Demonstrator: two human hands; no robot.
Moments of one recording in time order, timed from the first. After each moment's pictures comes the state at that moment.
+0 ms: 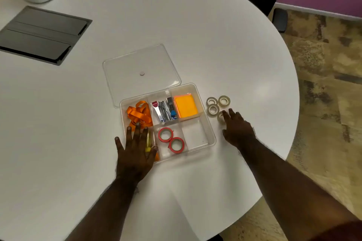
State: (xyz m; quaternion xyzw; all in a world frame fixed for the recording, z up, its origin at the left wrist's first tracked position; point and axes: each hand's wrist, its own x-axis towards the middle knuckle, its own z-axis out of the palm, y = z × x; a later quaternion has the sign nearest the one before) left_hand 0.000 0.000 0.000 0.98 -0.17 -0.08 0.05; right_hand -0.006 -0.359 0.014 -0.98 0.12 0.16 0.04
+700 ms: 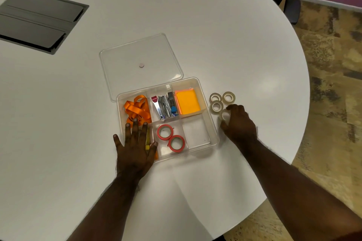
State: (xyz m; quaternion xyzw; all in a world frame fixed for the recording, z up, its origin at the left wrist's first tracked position) left_hand 0.004 -0.007 -0.020 0.99 -0.12 -0.08 0.05; right_hand 0.006 -0.350 0.006 -0.98 0.17 0.01 0.12
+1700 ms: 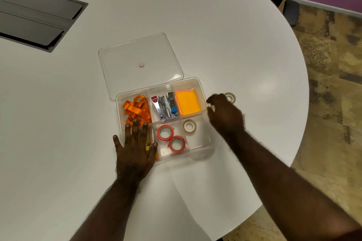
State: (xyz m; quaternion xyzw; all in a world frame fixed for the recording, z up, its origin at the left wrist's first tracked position) left_hand 0.003 -0.007 -0.029 0.99 -0.11 -0.07 0.06; right_hand 0.041 -0.309 0.038 -0.98 0.09 -0.04 0.18
